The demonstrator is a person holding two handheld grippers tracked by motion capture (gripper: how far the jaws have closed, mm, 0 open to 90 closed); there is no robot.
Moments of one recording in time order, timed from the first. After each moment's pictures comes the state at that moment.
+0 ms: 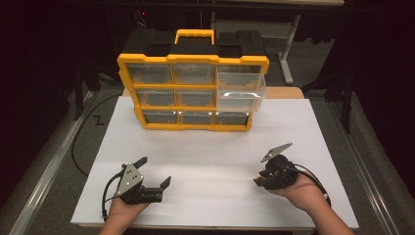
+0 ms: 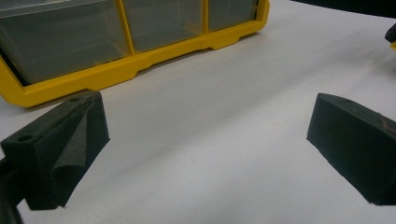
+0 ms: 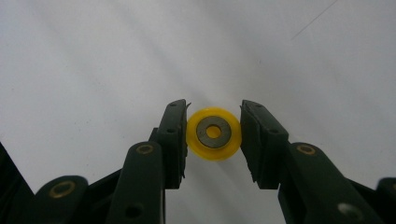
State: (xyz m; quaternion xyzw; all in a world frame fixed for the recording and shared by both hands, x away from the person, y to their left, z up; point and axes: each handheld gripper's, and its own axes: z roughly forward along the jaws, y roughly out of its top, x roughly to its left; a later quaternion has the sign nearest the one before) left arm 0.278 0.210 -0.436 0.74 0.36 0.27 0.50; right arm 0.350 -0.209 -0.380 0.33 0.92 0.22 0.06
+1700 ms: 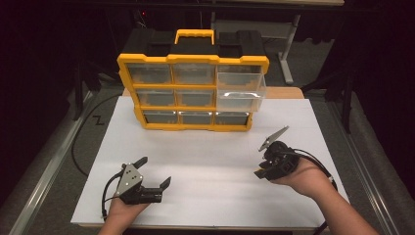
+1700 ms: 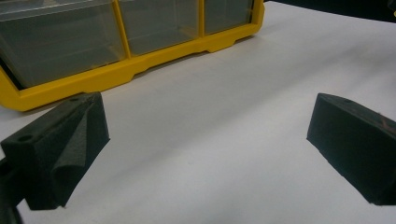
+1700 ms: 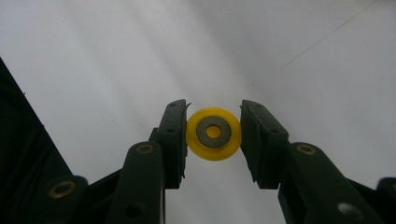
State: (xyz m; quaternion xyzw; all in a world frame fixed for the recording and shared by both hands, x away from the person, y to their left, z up) left arm 0.278 0.211 -0.436 0.74 0.36 0.26 0.51; right arm 0.364 -0.197 -0.334 0.29 0.94 0.18 0.04
